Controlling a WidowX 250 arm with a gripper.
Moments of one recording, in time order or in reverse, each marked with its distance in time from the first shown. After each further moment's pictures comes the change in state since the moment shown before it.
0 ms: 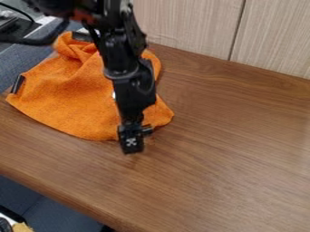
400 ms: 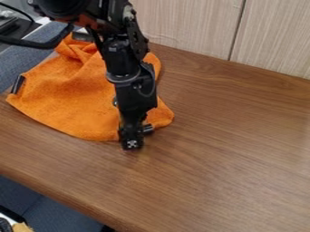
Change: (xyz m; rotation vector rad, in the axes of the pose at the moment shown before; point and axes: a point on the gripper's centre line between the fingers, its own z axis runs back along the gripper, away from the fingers) arm 0.002 0.002 -0.004 0.015 0.000 -0.010
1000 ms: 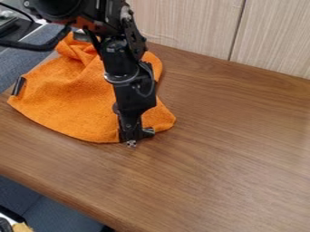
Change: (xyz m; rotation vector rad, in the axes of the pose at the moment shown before) arm 0.000 -0.005 0.001 -0.006 -0.018 -0.014
